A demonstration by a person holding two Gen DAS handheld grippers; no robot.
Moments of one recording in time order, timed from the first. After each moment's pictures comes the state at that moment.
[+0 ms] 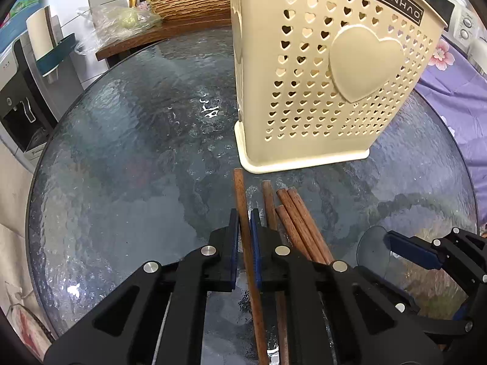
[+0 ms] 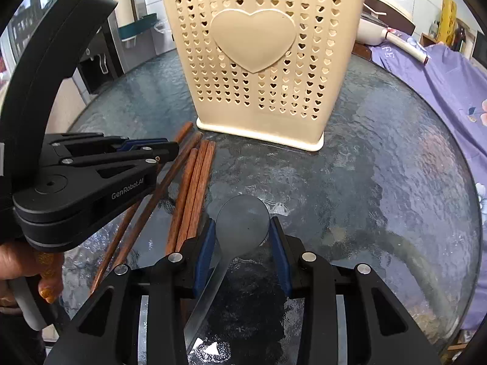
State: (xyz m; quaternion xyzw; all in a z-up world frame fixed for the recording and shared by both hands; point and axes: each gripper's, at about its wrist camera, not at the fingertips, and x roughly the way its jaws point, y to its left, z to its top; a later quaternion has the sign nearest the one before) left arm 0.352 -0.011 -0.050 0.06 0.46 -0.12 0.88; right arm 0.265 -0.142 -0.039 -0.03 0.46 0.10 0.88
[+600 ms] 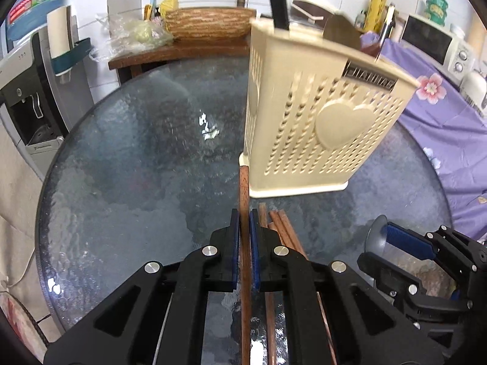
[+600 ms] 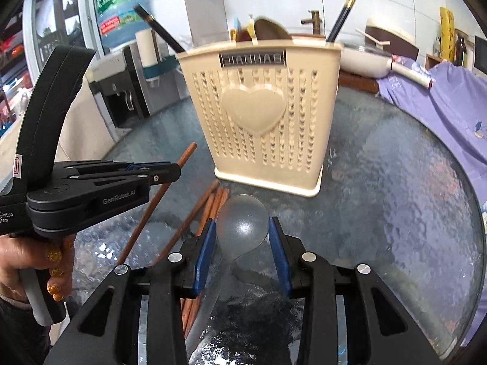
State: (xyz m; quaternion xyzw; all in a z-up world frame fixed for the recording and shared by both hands) left arm 0.322 0.005 -0.008 0.01 0.41 -0.13 0.90; right arm 0.249 -0.167 -0.001 0.00 0.37 0.15 0.92
